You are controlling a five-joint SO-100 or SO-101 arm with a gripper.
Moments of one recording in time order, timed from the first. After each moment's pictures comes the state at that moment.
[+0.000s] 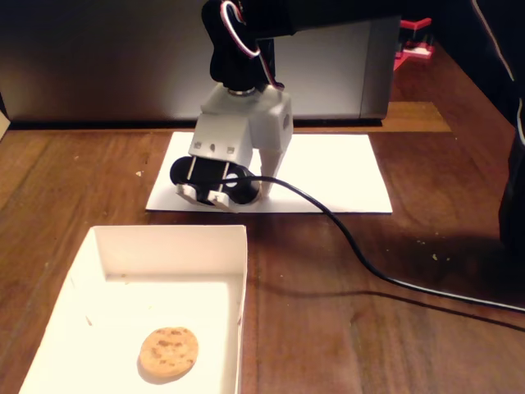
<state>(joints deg) 17.8 52.6 71.5 71.6 5.7</state>
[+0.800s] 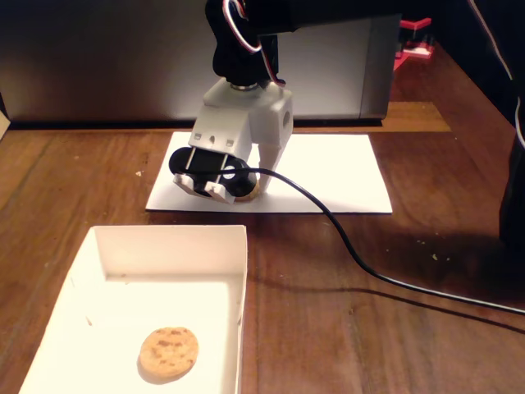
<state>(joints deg) 20.0 52.3 70.8 71.6 5.6</state>
